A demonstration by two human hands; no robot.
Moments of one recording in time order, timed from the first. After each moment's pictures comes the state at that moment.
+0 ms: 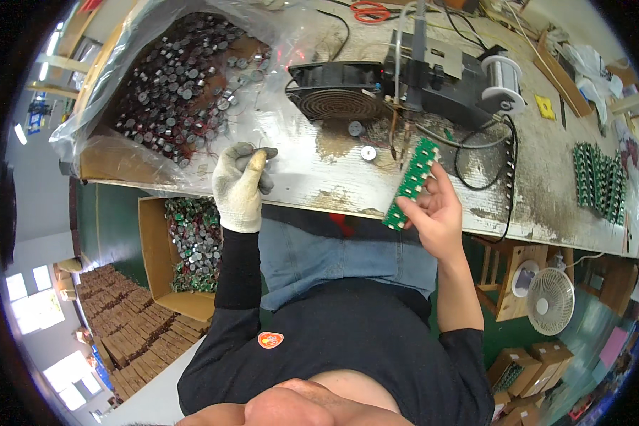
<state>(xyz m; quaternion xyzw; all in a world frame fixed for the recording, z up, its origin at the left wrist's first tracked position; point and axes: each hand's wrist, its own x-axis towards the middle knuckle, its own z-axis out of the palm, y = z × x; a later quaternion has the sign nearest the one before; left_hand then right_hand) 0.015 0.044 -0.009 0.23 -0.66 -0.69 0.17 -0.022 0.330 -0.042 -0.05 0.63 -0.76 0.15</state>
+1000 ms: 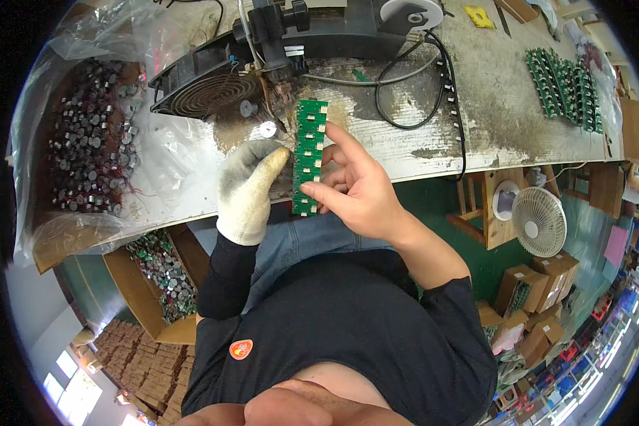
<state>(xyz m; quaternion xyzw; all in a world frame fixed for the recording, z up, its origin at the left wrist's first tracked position) -0.013 0.150 -0.019 0.15 -0.64 -0.75 -0.09 -0.012 0.324 -0.032 -0.05 0.58 -0.79 0.20</state>
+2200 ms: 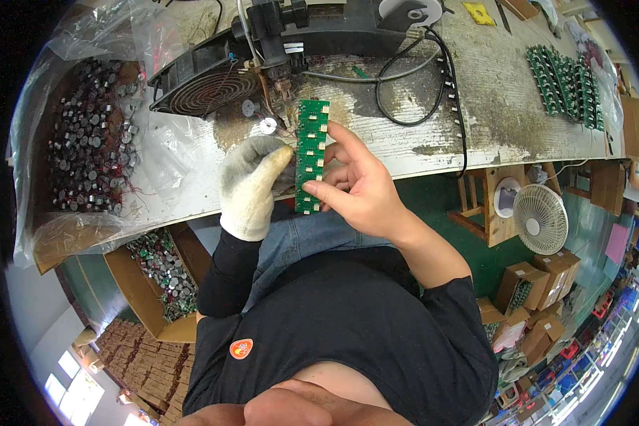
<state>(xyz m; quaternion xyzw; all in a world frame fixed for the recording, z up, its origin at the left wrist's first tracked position) -0.014 0.153 -0.029 0.16 -0.62 -0.76 -0.08 -0.011 0.325 -0.032 -0.04 0.58 -0.79 0.21</state>
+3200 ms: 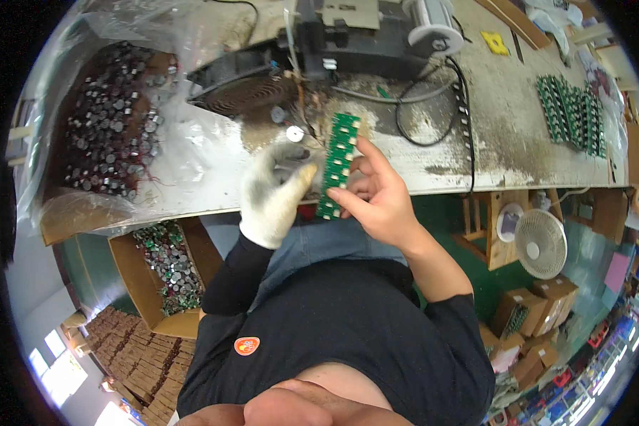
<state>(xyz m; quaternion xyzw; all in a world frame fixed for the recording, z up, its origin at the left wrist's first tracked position) -0.007 0.145 -0.028 0.08 -0.79 -0.60 0.03 -0.011 0.324 -0.033 -0.03 0.60 -0.77 0.19</state>
